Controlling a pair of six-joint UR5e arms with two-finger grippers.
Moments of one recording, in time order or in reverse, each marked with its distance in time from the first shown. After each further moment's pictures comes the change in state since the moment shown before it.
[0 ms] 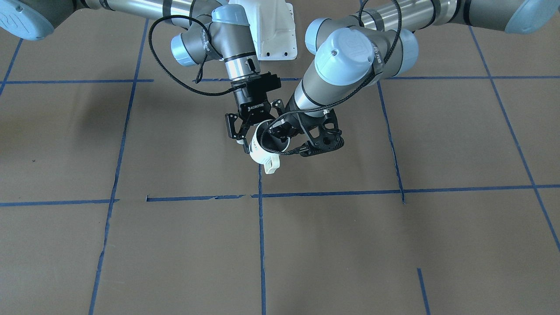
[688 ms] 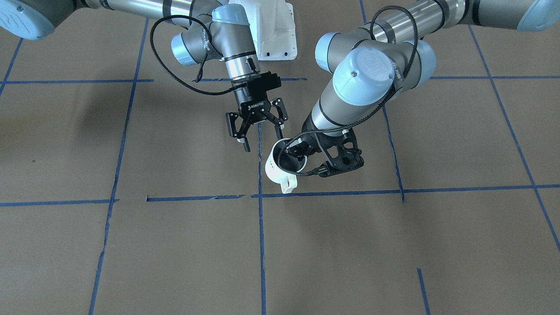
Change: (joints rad) left arm -0.079 0.001 0.065 0.001 0.015 0.106; right arm -0.009 -0.005 0.002 0.002 0.000 -0.001
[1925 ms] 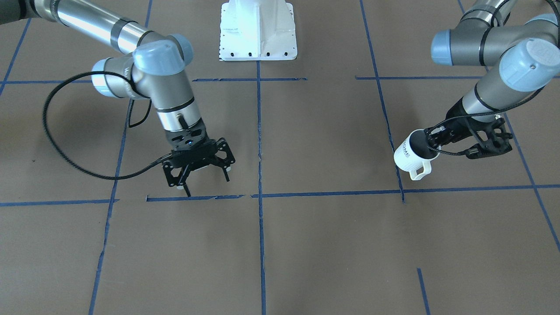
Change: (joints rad) left arm -0.179 0.624 -0.335 0.003 0.012 0.444; right arm 0.409 -0.063 0.004 -0.159 0.720 0.024
